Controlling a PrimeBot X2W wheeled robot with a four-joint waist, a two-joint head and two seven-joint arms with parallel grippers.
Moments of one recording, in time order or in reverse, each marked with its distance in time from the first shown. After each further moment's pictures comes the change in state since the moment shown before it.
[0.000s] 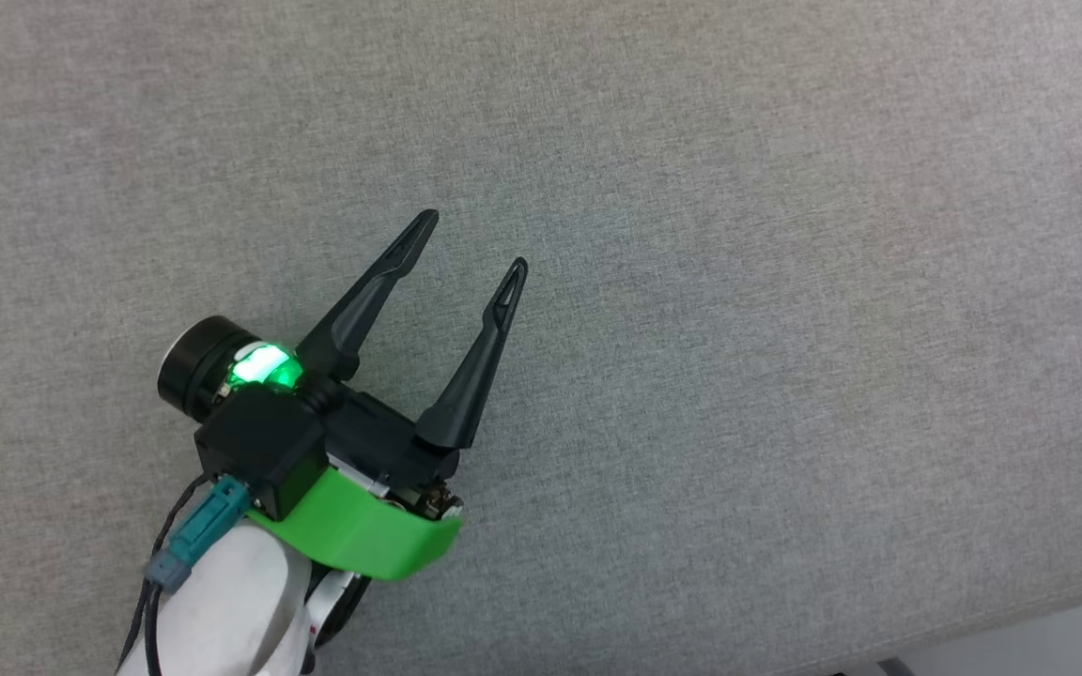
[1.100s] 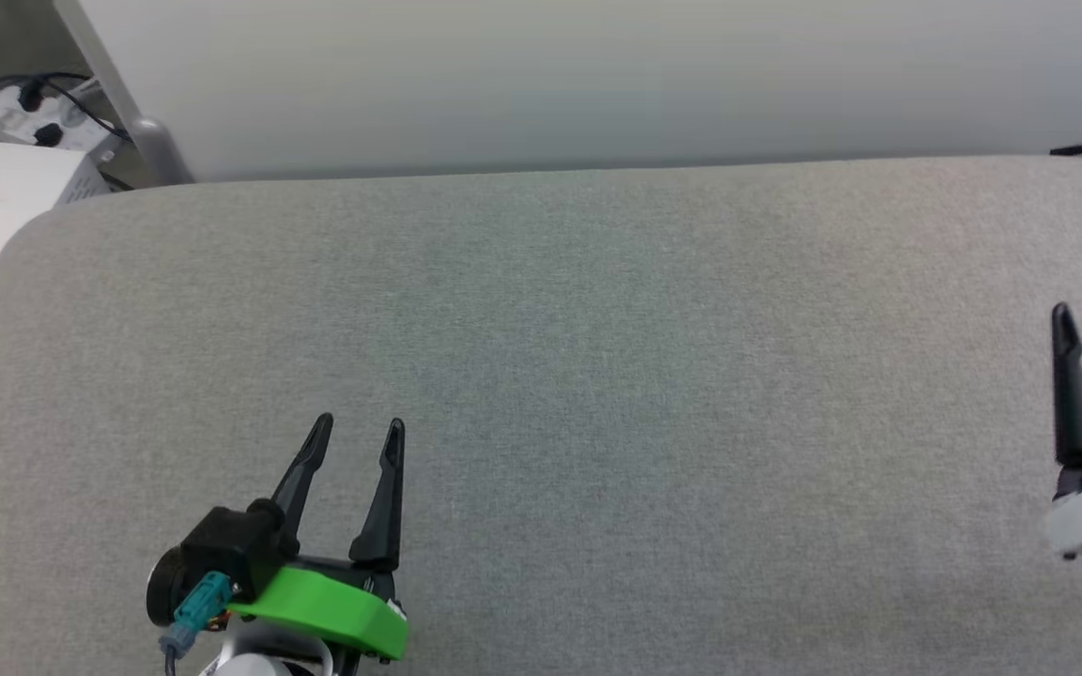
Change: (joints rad) left arm 0.272 -0.145 0.196 0.314 -0.036 0.054 -0.061; right arm 0.547 0.395 0.071 -0.872 0.413 -0.001 -0.071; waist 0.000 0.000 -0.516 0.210
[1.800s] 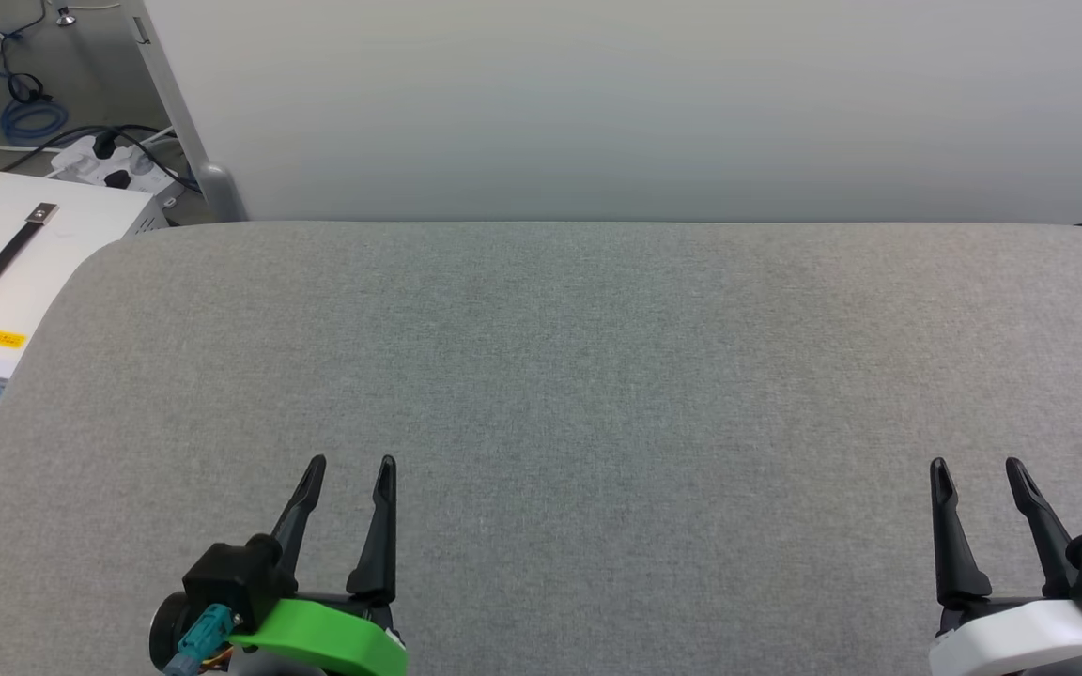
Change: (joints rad) left arm 0.065 -0.094 0.101 0.048 0.081 -0.048 0.000; right arm 0.211 0.206 0.055 0.058 -0.104 0.000 -0.121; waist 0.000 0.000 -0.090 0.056
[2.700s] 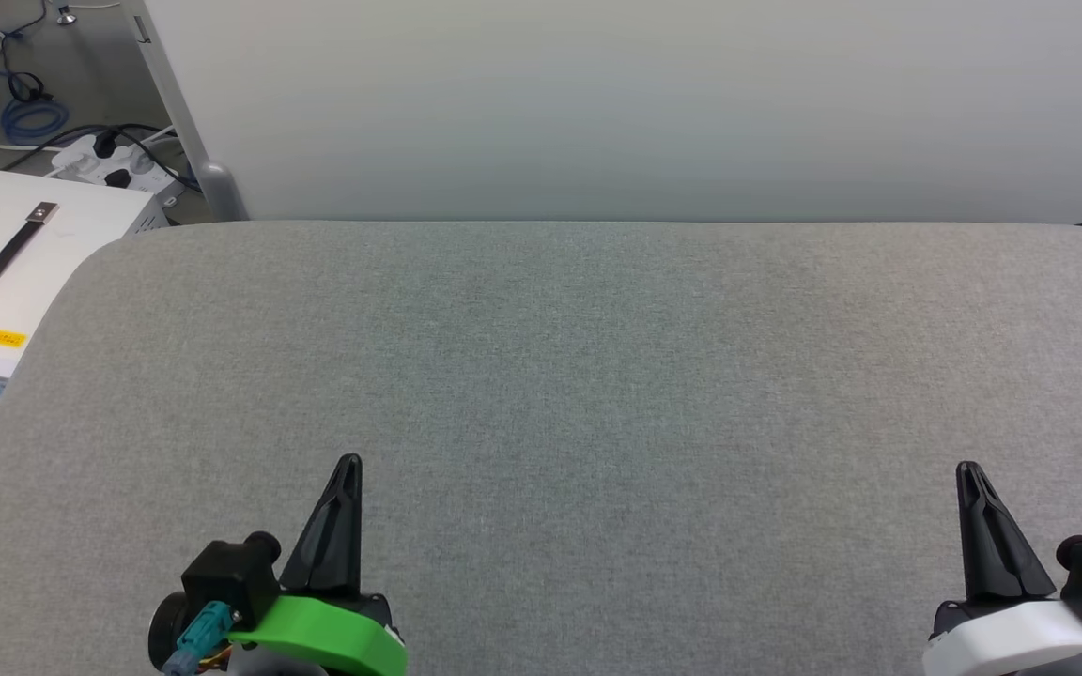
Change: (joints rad) left arm 0.000 -0.022 0.026 -0.001 0.012 -0.009 0.012; right arm 0.000 0.006 0.006 0.011 -0.008 0.000 0.002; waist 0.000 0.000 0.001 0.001
